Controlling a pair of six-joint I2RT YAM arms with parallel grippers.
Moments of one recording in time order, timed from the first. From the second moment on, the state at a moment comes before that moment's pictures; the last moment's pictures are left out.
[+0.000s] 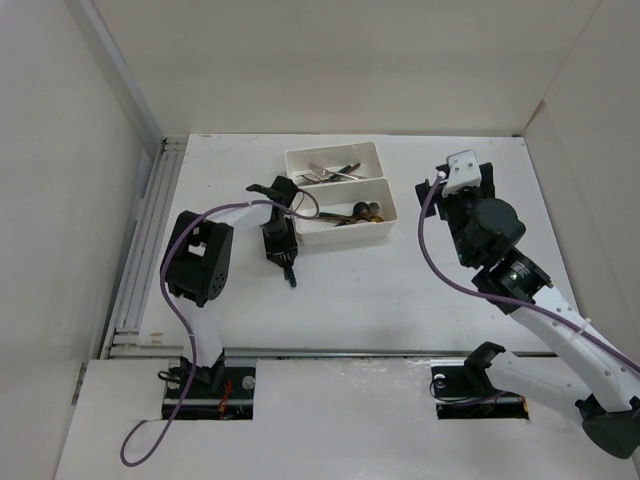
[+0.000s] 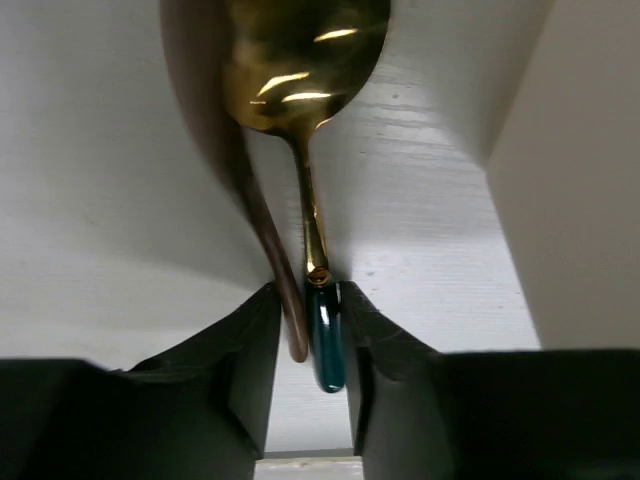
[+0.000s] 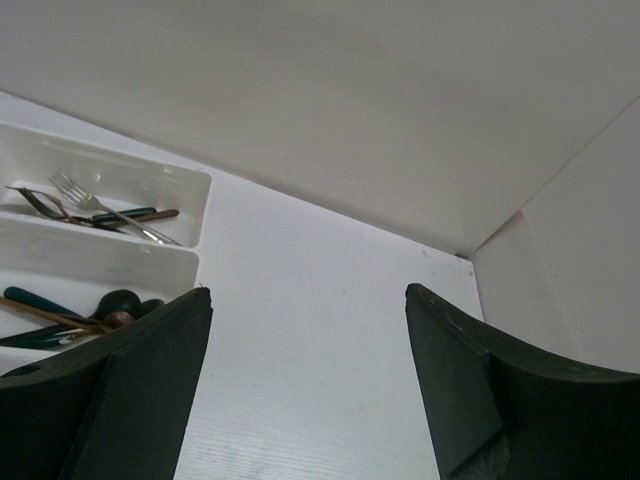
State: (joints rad) left arm -0.41 1.94 1.33 -0.84 0.06 -0.58; right arm 0.66 0.89 0.98 -0.02 0.56 -0.38
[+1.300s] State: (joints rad) left arm -0.22 1.83 1.24 -0.80 -0.05 -0.27; right arm 0.66 0.94 0.98 -0.03 0.57 -0.44
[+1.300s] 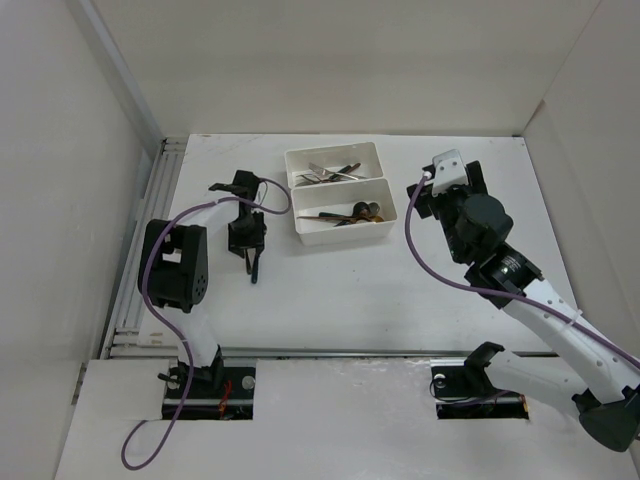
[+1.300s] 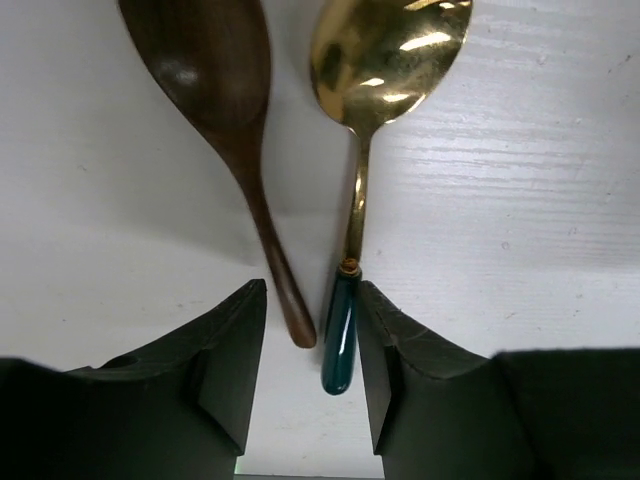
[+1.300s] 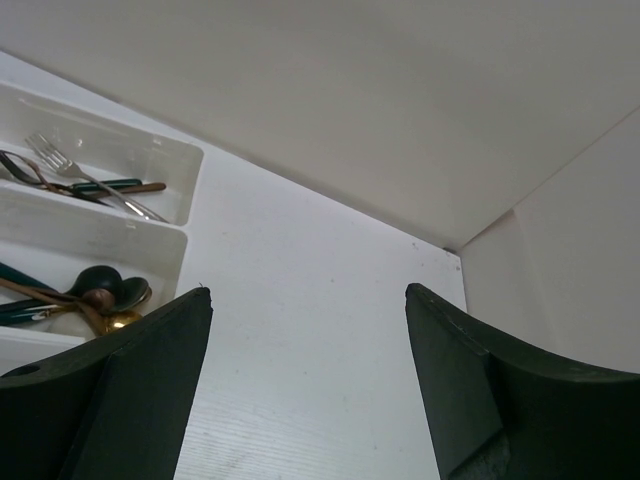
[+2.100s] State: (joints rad) left arm -0.13 1.83 1.27 -0.75 -0.07 -0.21; right arm 0.66 0.93 0.99 -0.04 0.57 -0.43
